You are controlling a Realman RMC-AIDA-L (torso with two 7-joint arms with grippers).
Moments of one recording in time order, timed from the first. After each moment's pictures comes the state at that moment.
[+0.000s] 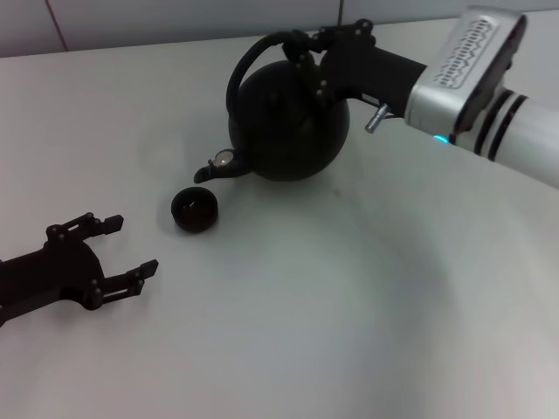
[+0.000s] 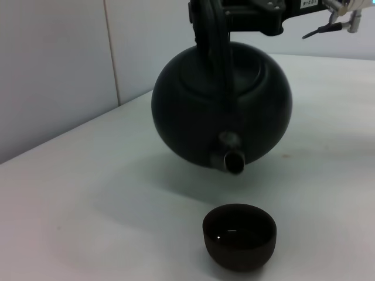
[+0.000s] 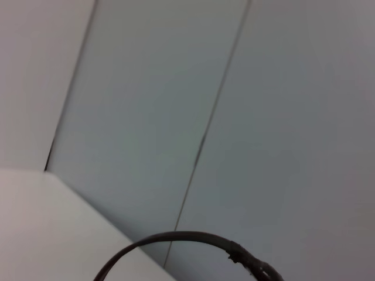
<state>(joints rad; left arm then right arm) -0.26 -2.00 1.33 0.66 1.48 1.15 -1.02 0.63 2.09 -1.35 -0.39 -0.89 -0.93 0.50</state>
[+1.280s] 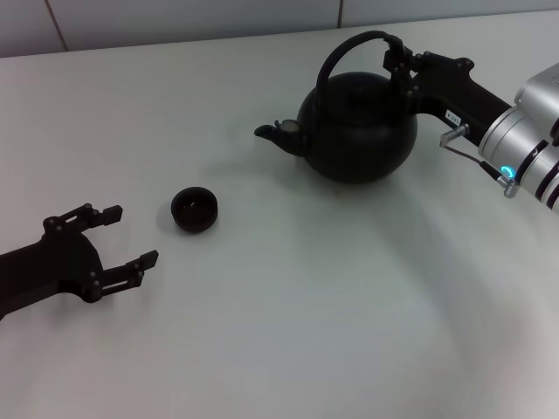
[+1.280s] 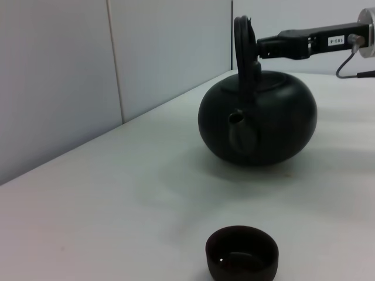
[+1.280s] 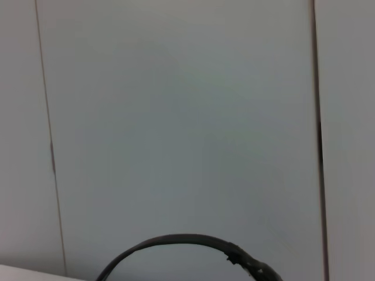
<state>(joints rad) -0.25 -2.00 1.30 0.69 1.48 1.18 -1.02 0.54 2.09 -1.10 -0.21 -0.79 -1.02 0.62</state>
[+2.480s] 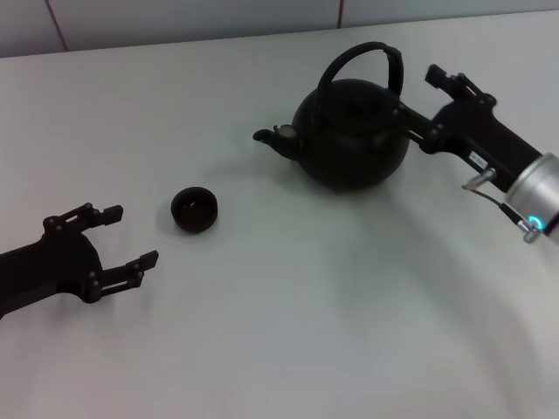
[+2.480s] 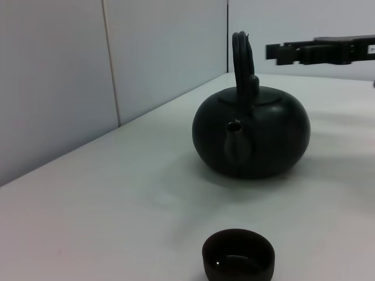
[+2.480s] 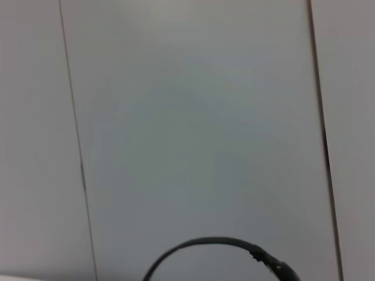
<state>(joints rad) -0.25 -2.00 1.30 0.69 1.48 1.19 -1.02 0.43 2.09 -1.11 -0.16 -0.79 -1.22 0.59</state>
